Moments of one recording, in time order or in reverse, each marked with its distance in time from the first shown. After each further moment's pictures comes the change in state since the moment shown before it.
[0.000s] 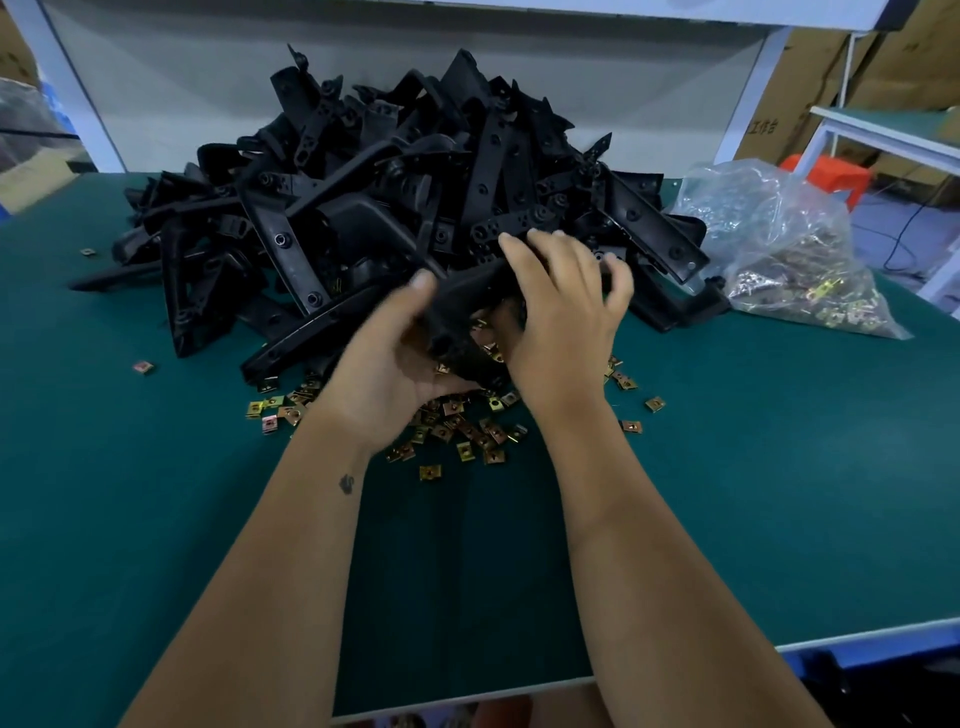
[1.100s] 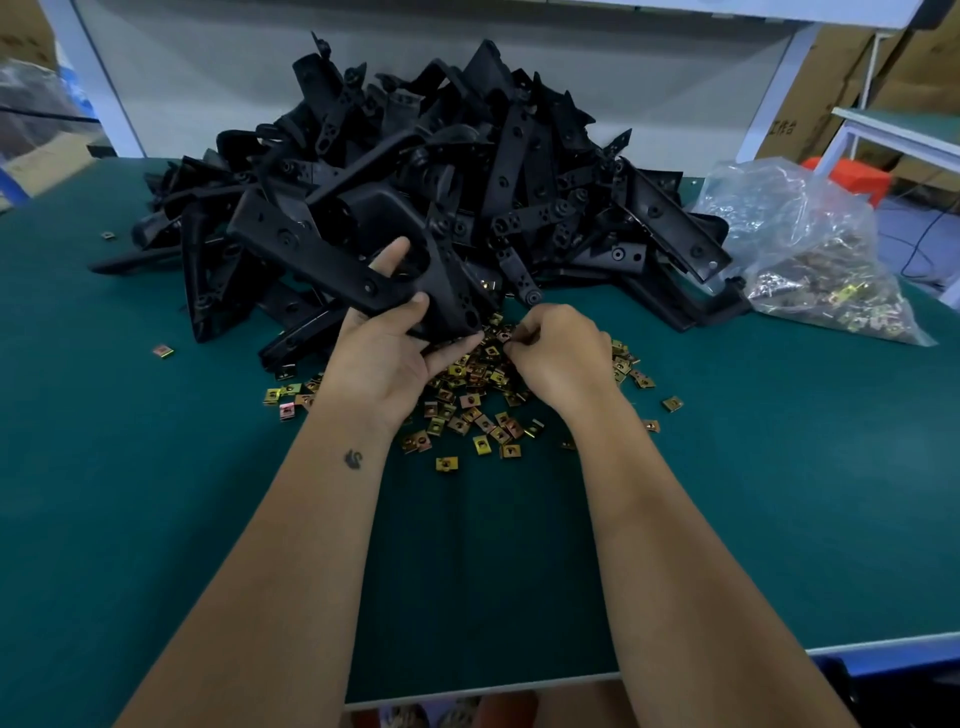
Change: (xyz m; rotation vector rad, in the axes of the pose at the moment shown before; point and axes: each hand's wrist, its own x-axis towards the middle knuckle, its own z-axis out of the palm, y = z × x) left_hand 0.014 -0.008 -0.013 -0.336 0.244 0.109; right_hand 0.001 0.003 0.011 0.147 -0.630 0.391
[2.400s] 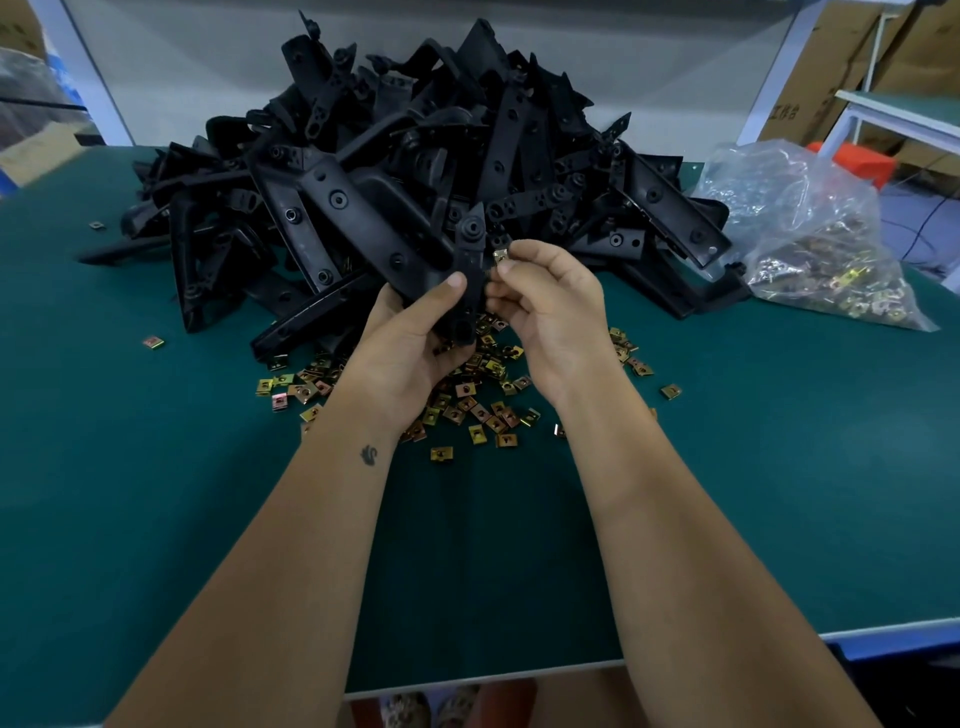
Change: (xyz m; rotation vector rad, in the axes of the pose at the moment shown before) left_hand -0.001 -0.009 0.012 0.191 0.055 -0.077; right_hand -0.006 -0.021 -0.011 1.477 -0.032 0.084
